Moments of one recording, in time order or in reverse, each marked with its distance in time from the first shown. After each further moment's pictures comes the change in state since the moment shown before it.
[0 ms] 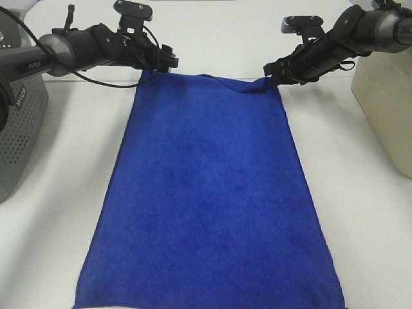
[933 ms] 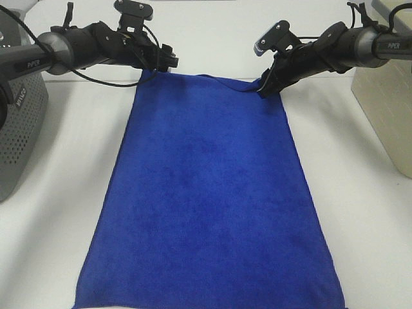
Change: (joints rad) left arm 0.000 -0.005 0.000 0.008 0.011 0.000; right arm 0.042 0.057 0.000 0.250 -0.198 -0.810
